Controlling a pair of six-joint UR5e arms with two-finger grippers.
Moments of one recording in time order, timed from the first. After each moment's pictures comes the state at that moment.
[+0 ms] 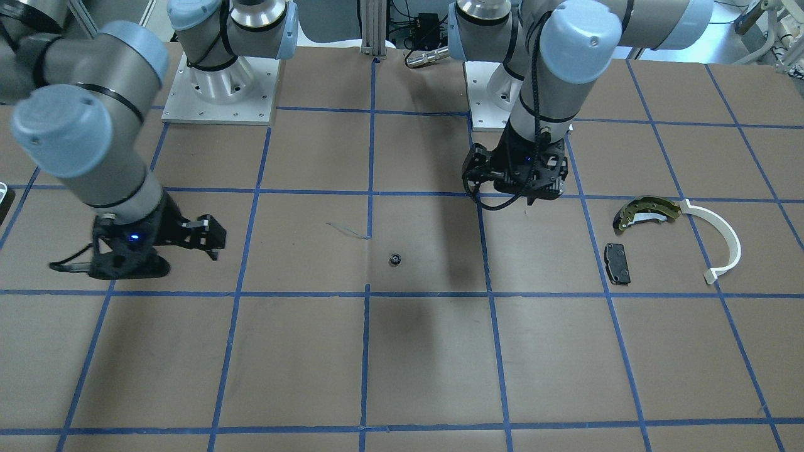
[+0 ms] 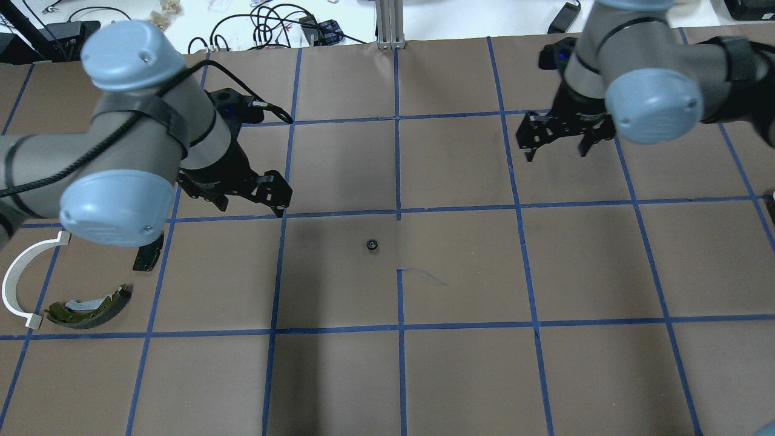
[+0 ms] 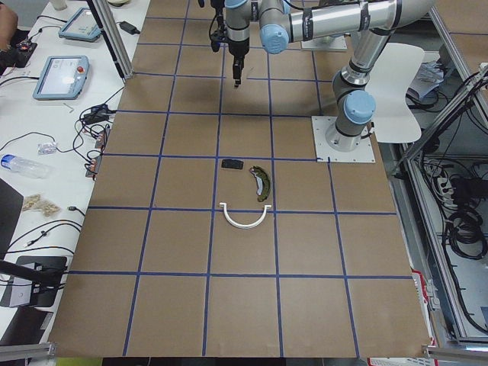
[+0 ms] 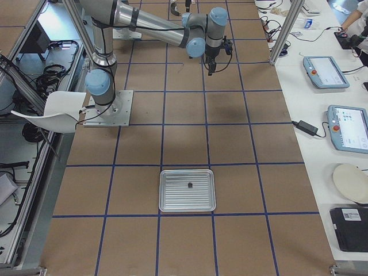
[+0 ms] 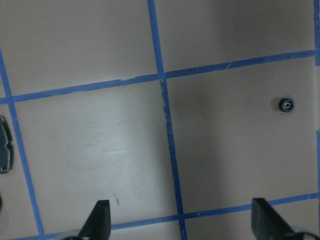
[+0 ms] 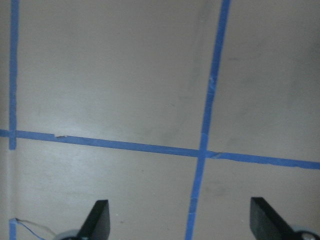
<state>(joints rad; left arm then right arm) -1.66 -1.59 -1.90 -1.21 1.56 0.09 1.41 -1.37 1.70 -1.87 -1.58 -0.19</state>
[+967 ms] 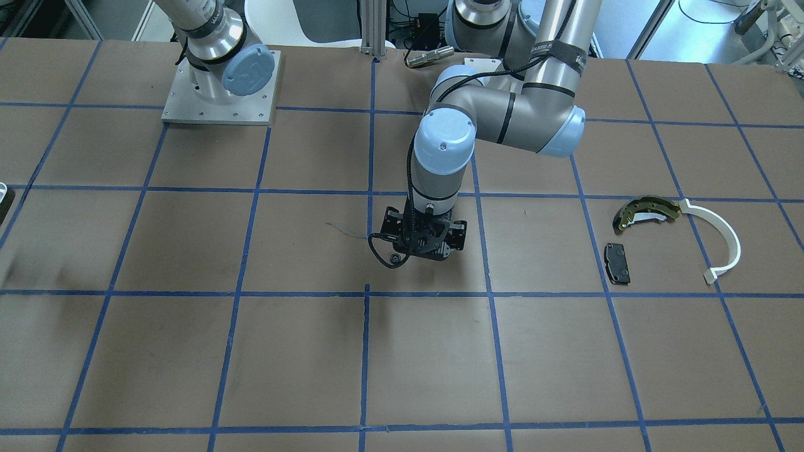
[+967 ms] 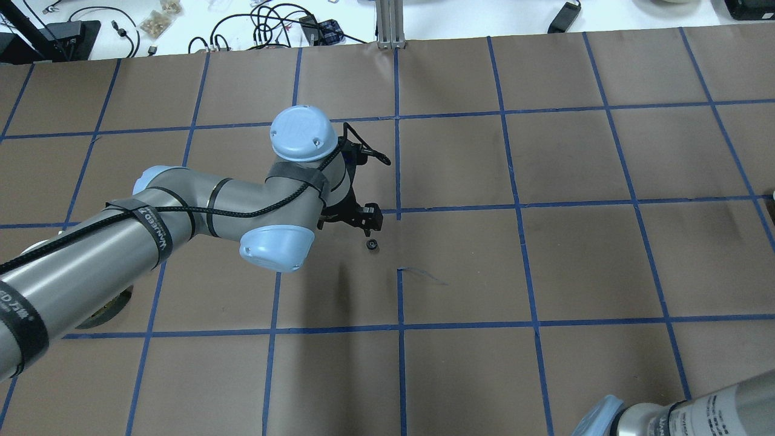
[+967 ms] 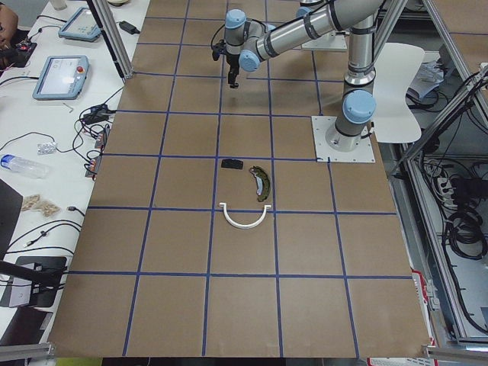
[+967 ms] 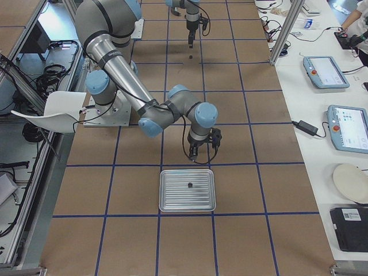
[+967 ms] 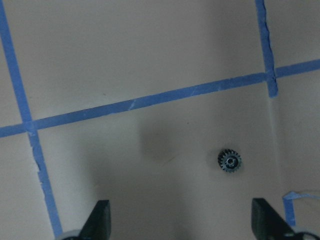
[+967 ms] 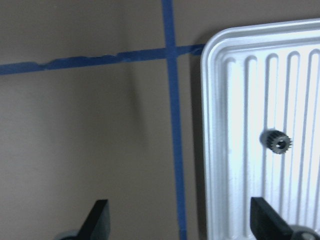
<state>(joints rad) -1.85 -1.90 -1.93 -0.85 1.56 -0.07 0.69 -1.21 1.72 -2.01 -1.63 -0.81</state>
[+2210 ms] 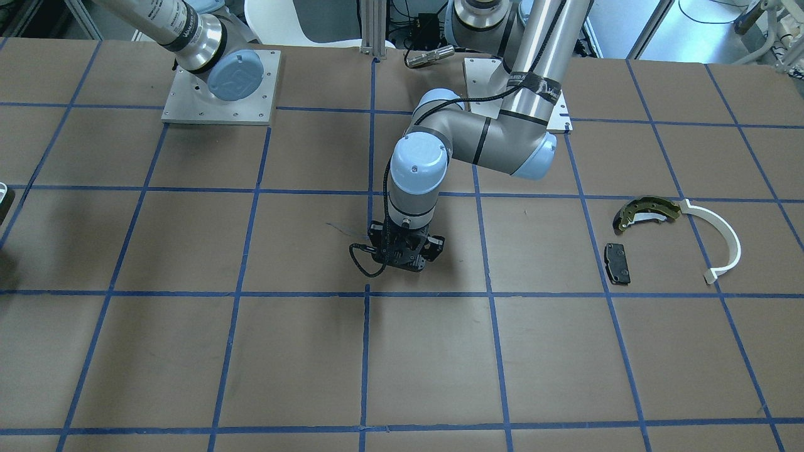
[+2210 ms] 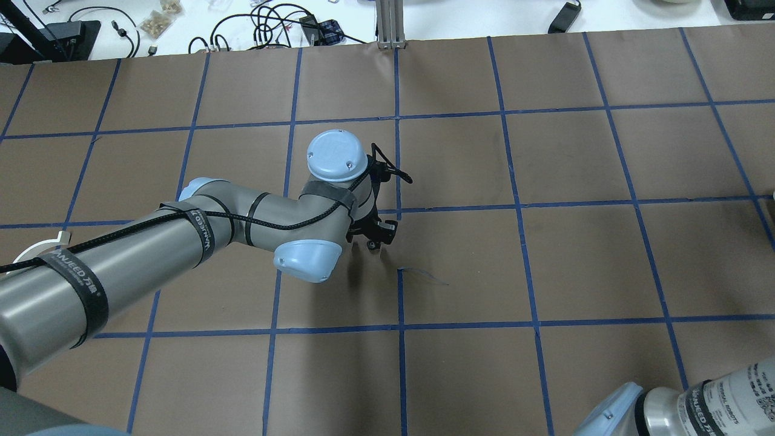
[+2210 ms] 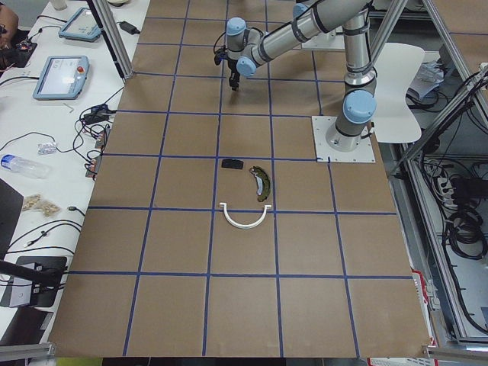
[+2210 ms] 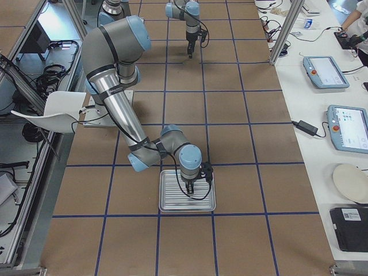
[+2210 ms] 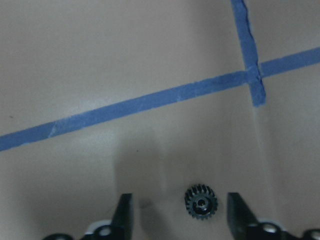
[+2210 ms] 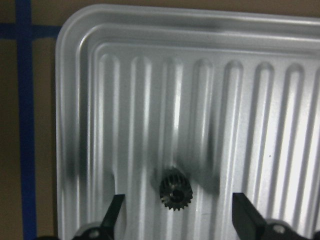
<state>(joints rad) -1.90 -1.99 -1.93 -0.78 1.56 -0.07 0.57 -1.03 1.70 -2.28 -1.56 -1.07</state>
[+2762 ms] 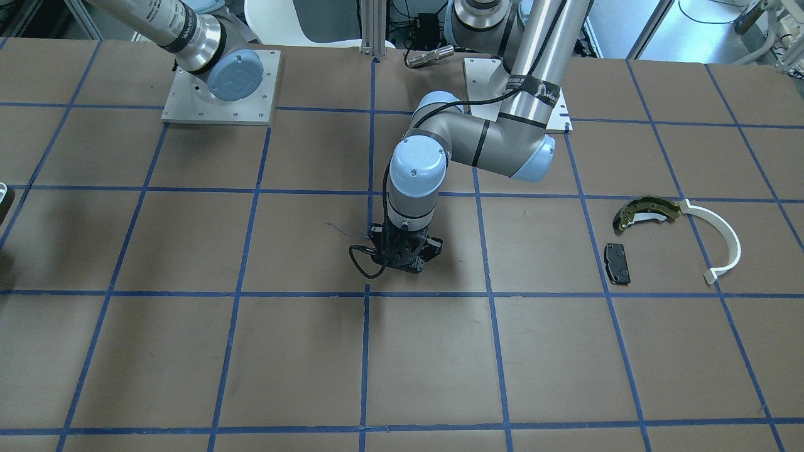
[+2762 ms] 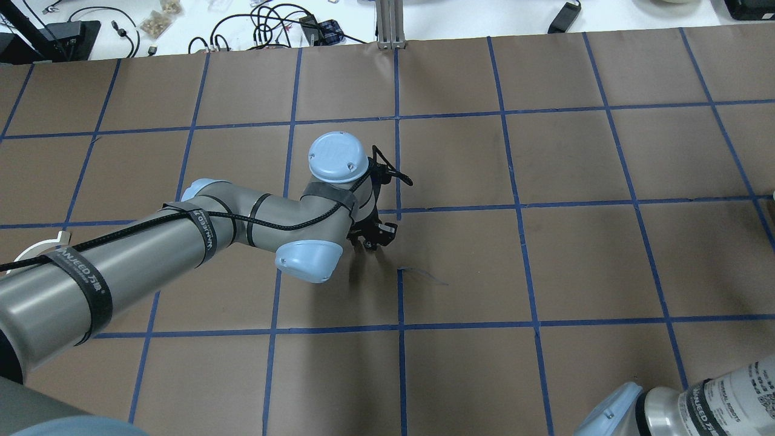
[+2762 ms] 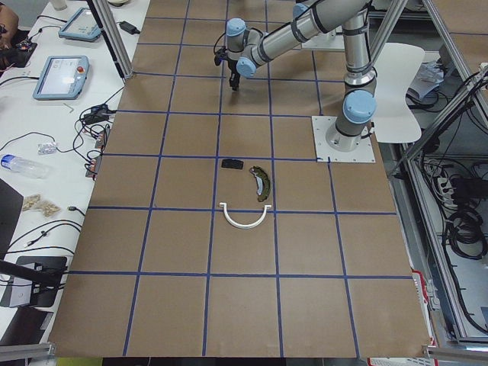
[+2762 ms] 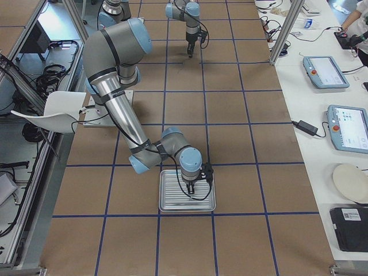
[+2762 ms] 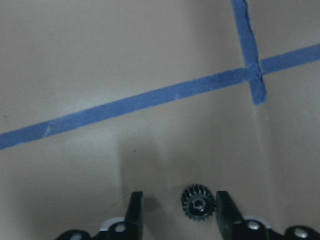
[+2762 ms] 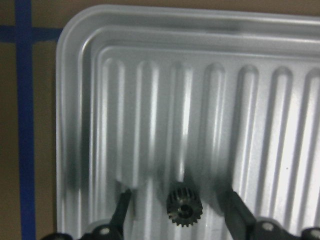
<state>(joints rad) -1.90 -2.00 -1.93 -0.78 1.56 -0.07 0.57 -1.01 1.70 -2.27 -1.56 -1.07</state>
